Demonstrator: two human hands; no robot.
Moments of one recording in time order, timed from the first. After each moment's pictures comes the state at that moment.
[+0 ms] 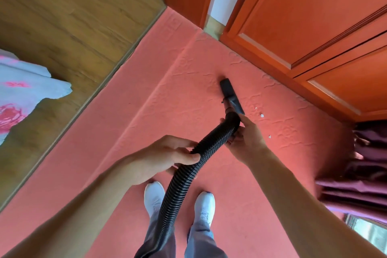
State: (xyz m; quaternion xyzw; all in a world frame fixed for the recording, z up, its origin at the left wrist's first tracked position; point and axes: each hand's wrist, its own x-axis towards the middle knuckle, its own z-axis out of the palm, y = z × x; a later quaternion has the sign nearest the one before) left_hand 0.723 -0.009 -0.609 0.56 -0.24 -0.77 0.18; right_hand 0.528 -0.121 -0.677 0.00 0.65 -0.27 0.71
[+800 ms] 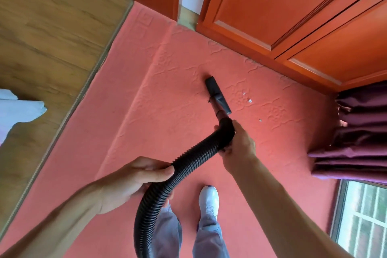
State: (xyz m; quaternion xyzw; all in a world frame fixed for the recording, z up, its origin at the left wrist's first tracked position) left_hand 0.767 0.009 -0.629 0.47 -0.23 -0.83 0.16; right_hand 0.550 -0.092 -0.663 0.07 0.73 -0.36 0.57
